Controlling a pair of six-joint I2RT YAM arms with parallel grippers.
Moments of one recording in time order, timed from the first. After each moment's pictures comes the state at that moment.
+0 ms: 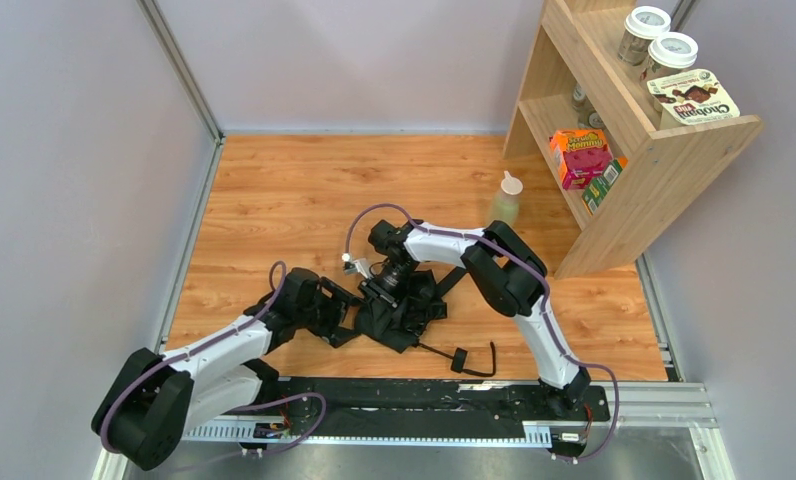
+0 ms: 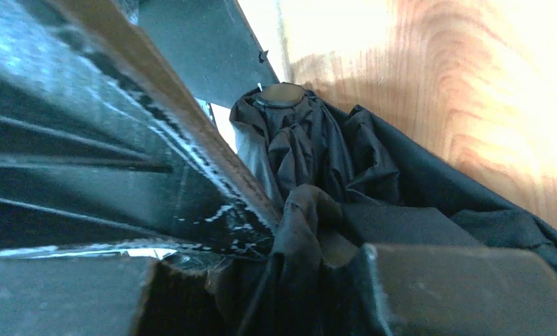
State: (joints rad) left arm -0.51 1.01 0.25 -0.11 0.29 -1.62; right arm 0.85 2.26 1.56 -0.83 -0.95 -0.17
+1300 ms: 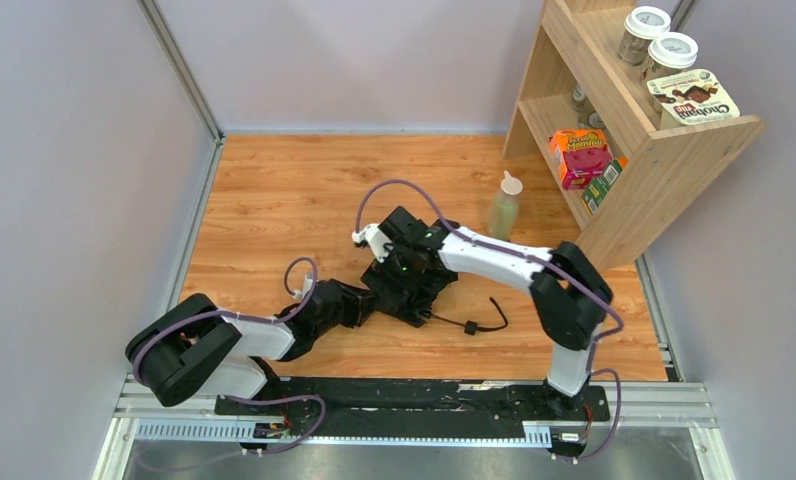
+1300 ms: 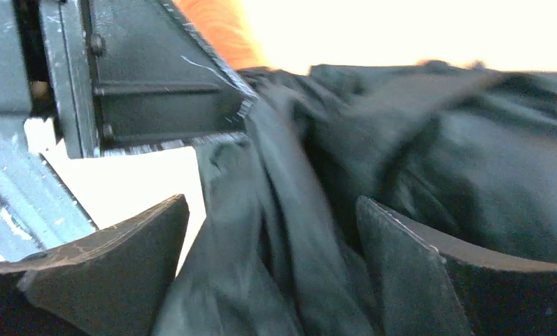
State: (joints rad) left arm -0.75 1.37 0.15 0.58 -0.13 -1.77; right arm 0.89 1.88 1.36 -0.61 -0.29 -0.09
